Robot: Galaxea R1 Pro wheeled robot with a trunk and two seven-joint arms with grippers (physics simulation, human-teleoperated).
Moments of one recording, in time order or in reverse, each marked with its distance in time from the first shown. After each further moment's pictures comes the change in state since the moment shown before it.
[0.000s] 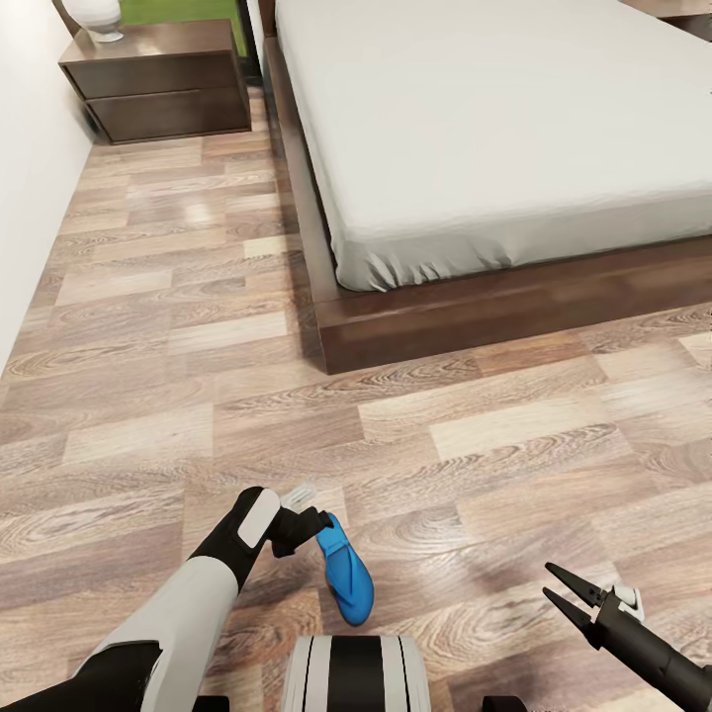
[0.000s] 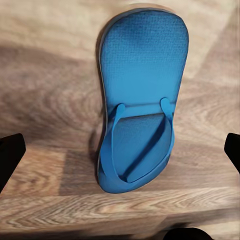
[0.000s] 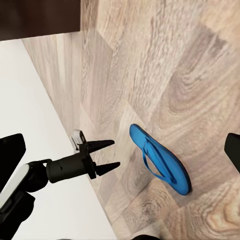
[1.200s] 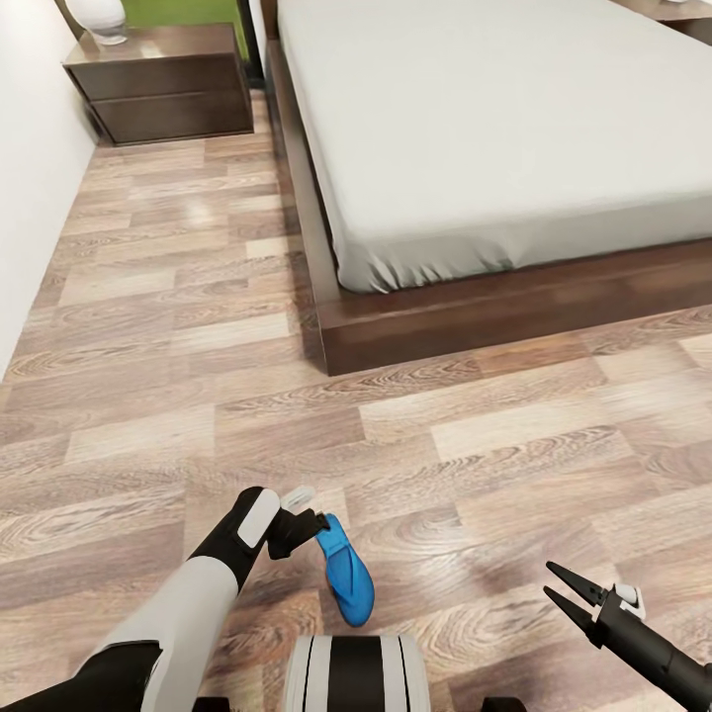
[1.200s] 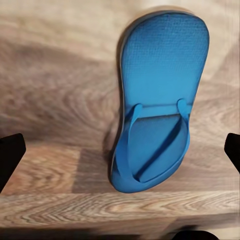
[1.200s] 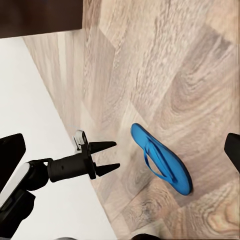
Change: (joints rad) left arm 0.000 0.000 0.002 0.000 0.000 0.002 0.047; right arm 0.000 -0.006 0.001 -0.008 0.003 0.006 0.002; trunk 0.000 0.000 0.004
